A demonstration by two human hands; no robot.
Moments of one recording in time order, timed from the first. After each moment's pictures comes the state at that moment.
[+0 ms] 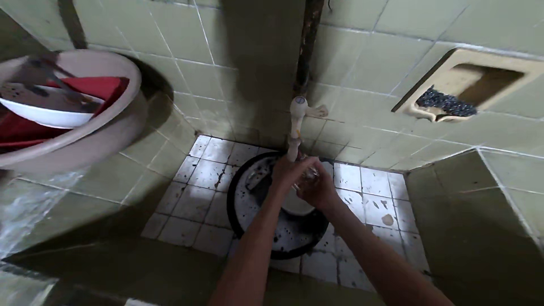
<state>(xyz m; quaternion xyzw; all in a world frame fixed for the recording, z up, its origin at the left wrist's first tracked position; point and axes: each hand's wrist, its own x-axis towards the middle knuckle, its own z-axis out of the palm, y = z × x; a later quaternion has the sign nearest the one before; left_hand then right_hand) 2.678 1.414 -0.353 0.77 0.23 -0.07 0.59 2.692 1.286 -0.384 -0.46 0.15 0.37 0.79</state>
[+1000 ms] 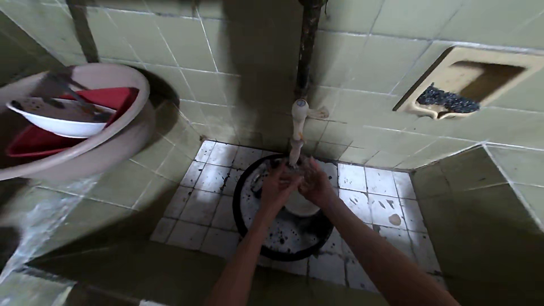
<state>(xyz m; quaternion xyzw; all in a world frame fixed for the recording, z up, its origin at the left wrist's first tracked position) 2.610 1.432 -0.370 0.78 0.15 0.06 0.60 2.694 1.299 -0.396 -0.46 0.09 0.36 0.81</state>
